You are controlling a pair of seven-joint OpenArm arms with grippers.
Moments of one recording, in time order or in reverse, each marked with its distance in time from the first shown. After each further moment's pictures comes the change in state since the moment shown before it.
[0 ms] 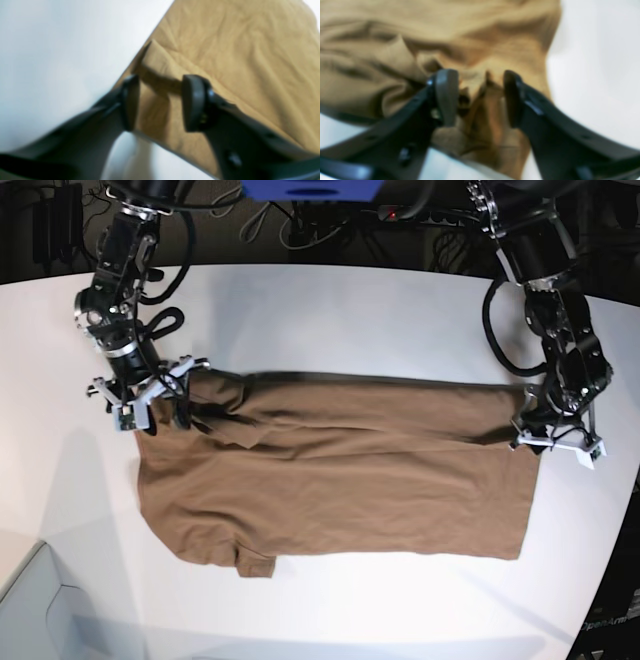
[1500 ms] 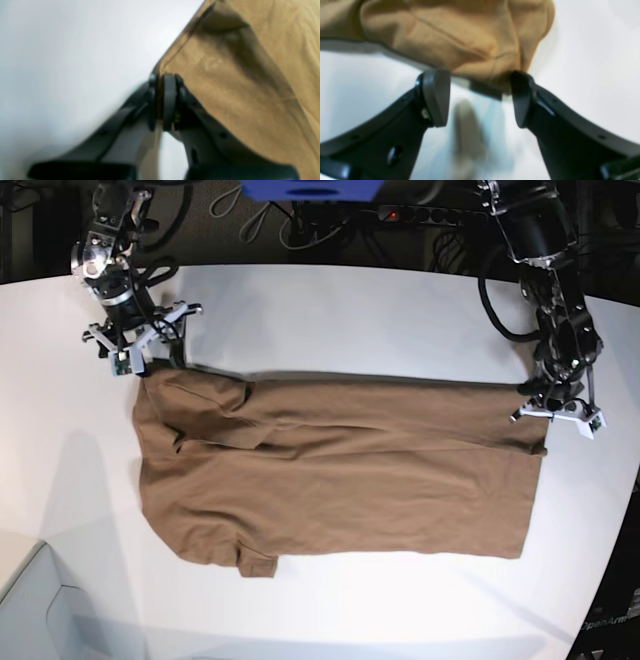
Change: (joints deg) left arm 5.0 -0.8 0.3 -6.8 -0.4 -0.2 -12.6; right arm -9.8 1.1 1.6 -0.9 0.6 -0.1 1.2
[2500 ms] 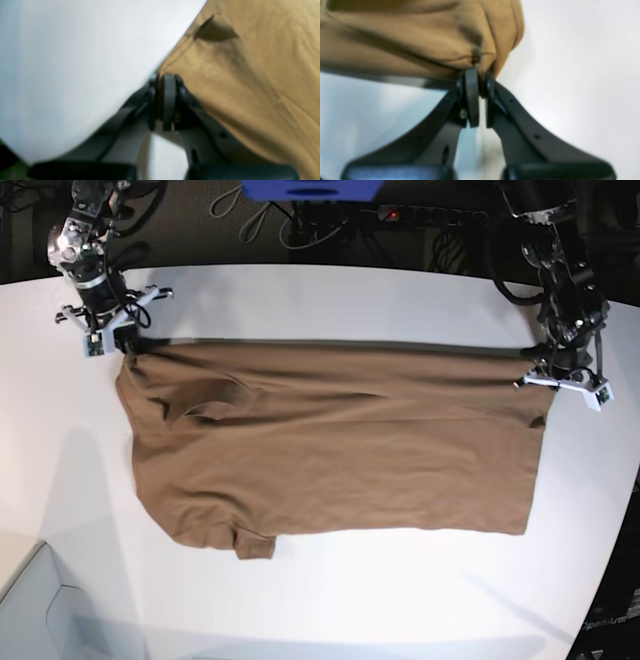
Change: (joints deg) left arm 11.5 0.5 -0.3 14.4 -0.4 0.0 2.2; right arm -4.5 2.7 4.9 1.6 0.2 0.5 0.0
